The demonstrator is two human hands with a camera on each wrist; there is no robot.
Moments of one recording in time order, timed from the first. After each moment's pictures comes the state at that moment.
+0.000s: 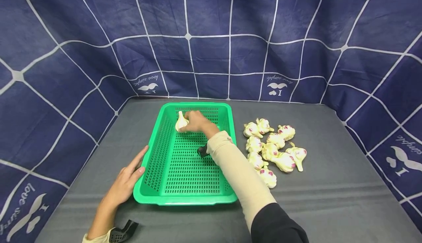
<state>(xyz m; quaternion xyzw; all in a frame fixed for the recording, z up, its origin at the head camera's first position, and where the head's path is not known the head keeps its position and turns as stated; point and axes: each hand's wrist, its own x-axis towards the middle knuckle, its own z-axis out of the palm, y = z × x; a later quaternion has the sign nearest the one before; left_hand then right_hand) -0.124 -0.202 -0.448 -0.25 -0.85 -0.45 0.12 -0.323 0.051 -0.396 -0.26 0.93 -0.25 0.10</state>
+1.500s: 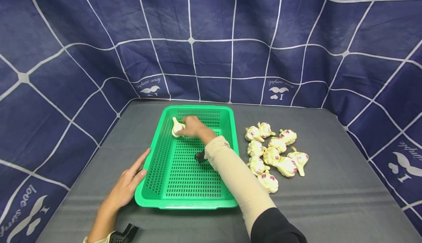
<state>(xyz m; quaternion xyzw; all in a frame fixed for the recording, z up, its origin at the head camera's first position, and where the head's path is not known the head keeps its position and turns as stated) -0.121 -0.201 -0.448 -0.23 -0.86 -0.44 0.13 -0.315 0.032 -0.398 -0.25 0.94 -0.22 0.09</state>
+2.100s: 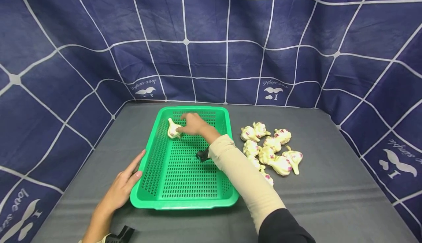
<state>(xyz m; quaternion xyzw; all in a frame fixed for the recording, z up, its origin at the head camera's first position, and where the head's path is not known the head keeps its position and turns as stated) -0.121 -0.202 -0.450 -0.23 -0.86 -0.44 0.13 -0.309 0.054 -0.379 -0.27 0.93 -0.23 0.07</state>
